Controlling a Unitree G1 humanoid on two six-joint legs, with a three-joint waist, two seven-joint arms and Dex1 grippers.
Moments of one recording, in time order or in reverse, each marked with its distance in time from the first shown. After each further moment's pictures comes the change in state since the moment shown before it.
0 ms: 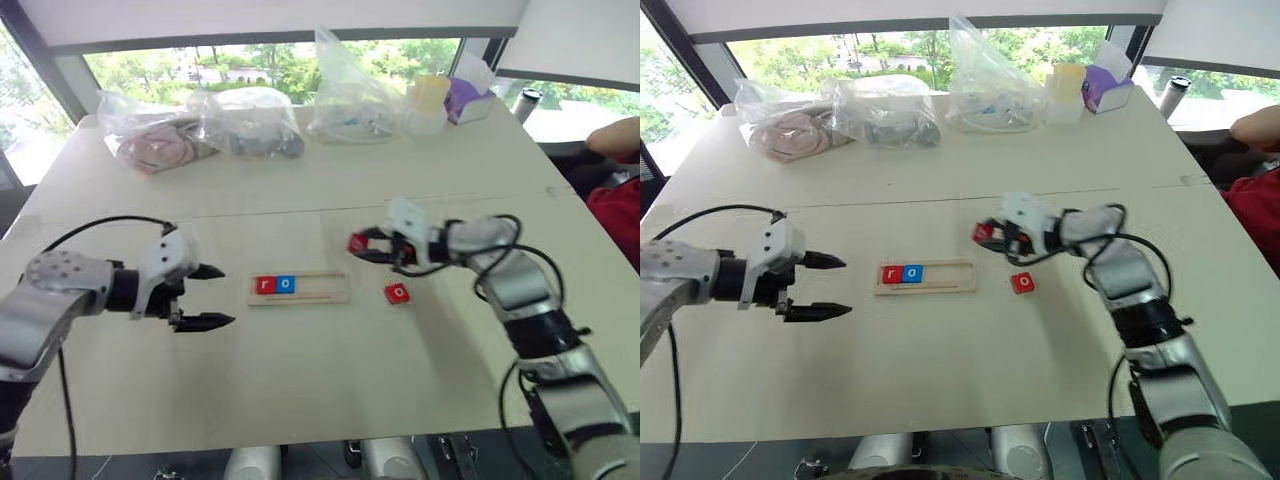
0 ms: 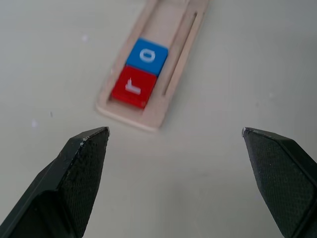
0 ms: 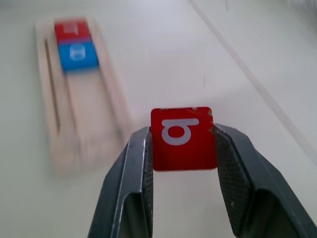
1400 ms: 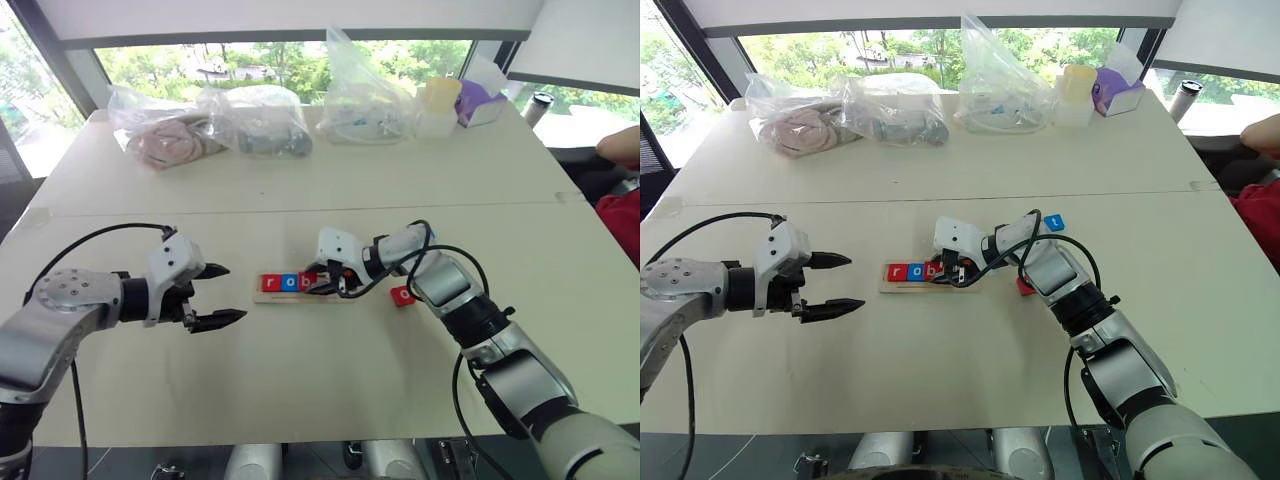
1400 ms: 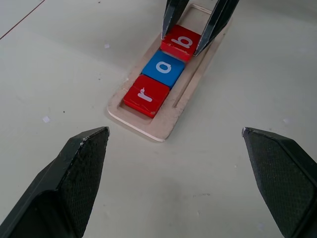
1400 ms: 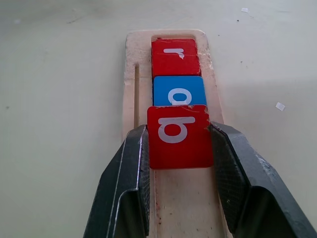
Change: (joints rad) left arm 0.035 -0.076 0.040 -0.103 -0.042 0.060 0.159; right arm -0.085 0.151 0.200 0.223 -0.067 -0.061 0.128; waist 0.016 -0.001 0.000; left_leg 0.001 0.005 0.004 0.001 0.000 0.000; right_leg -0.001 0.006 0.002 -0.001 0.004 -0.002
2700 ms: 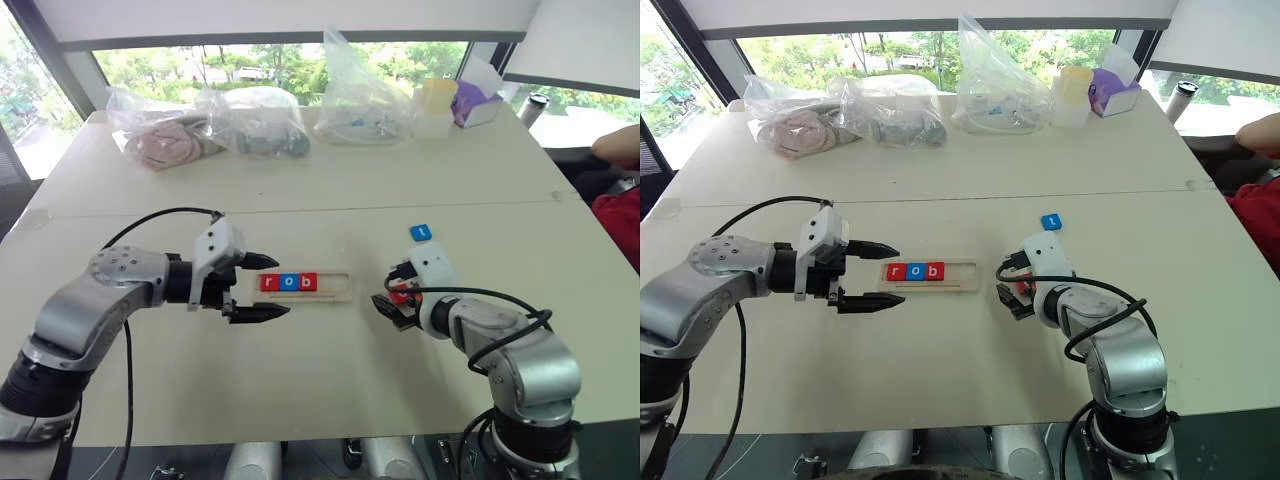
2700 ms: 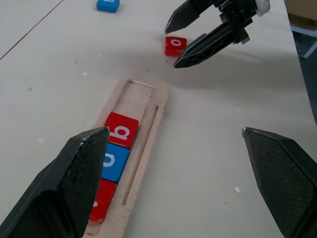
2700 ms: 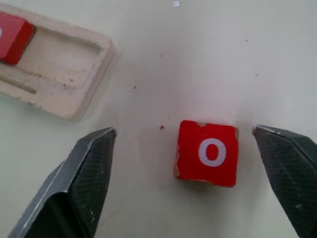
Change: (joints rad) left arm -0.230 -0.112 -0.170 0.030 -0.065 0.021 -0.066; right arm 0.480 0.067 -0.461 -0.982 0.106 1.153 -0.747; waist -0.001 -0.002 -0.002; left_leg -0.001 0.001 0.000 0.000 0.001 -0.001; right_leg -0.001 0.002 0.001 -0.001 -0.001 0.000
